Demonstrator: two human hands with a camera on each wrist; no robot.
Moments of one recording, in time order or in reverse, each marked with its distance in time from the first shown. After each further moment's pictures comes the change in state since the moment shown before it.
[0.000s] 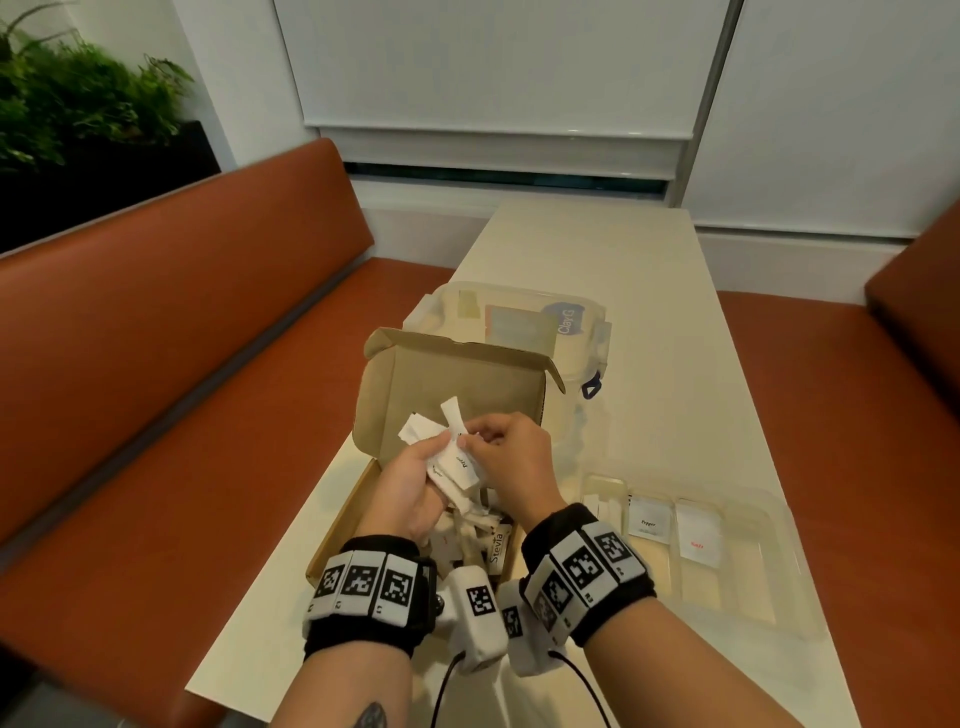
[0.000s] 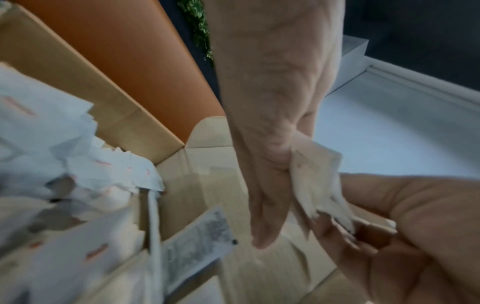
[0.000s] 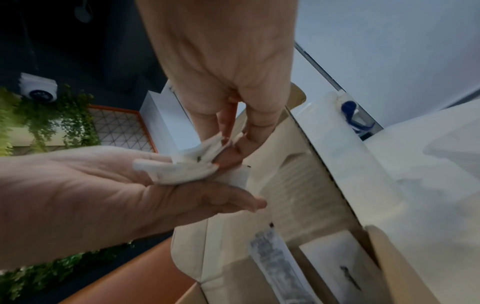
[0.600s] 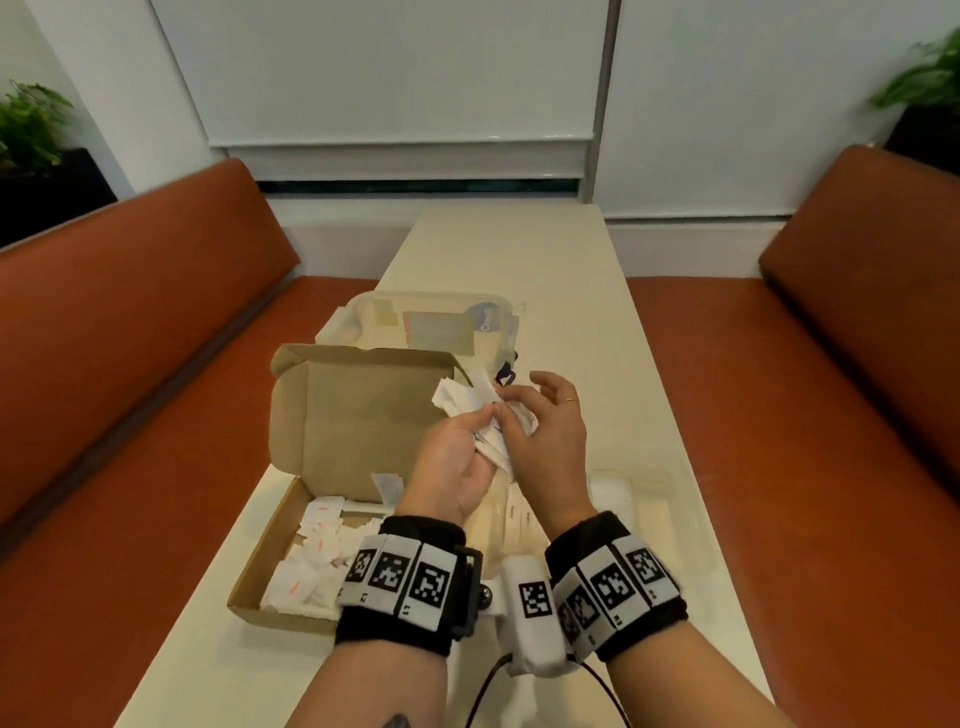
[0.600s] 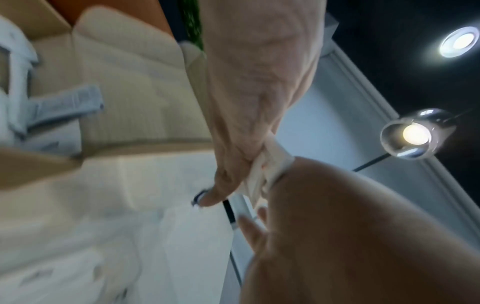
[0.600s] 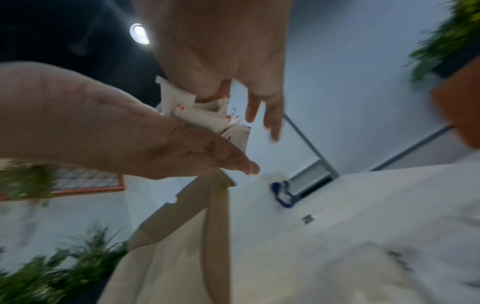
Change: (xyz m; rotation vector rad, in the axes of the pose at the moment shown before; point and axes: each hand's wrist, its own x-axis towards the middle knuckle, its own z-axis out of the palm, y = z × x) left_hand -0.013 -0.051 0.110 -0.095 -0.222 -0.047; right_hand -0.029 0.024 -0.097 -0.007 0.399 -0.122
